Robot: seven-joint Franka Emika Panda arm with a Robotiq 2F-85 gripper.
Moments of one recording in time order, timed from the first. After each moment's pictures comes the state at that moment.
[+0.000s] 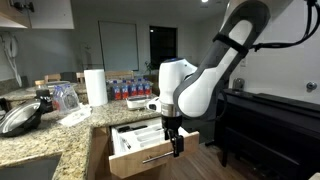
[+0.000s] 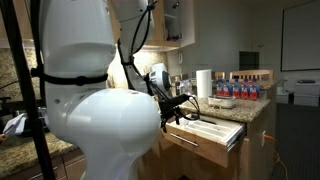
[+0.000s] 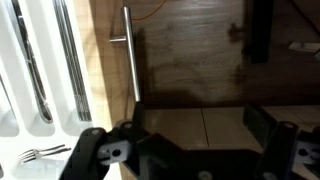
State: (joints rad) arm 0.30 -0.03 0.19 -2.64 -0.25 2.70 -0.73
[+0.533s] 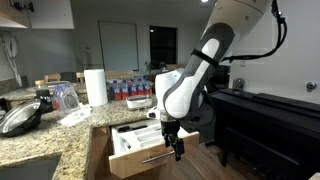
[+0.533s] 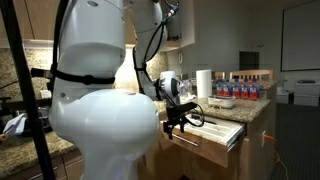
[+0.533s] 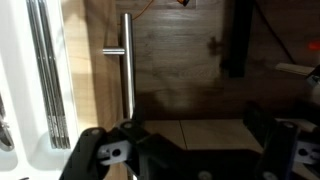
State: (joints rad) arm 0.23 0.15 0.19 -2.51 -0.20 2.62 -0.92
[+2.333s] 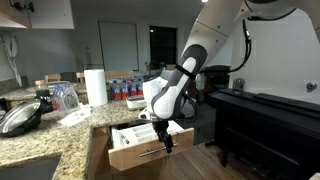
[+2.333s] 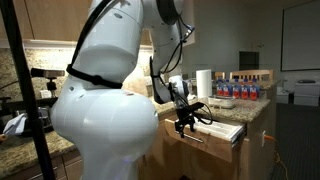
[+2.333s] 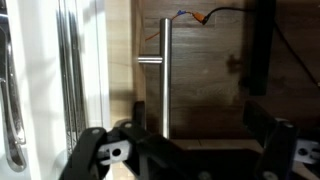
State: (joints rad) arm 0.20 0.39 0.17 -2.21 -0.41 2.51 -0.82
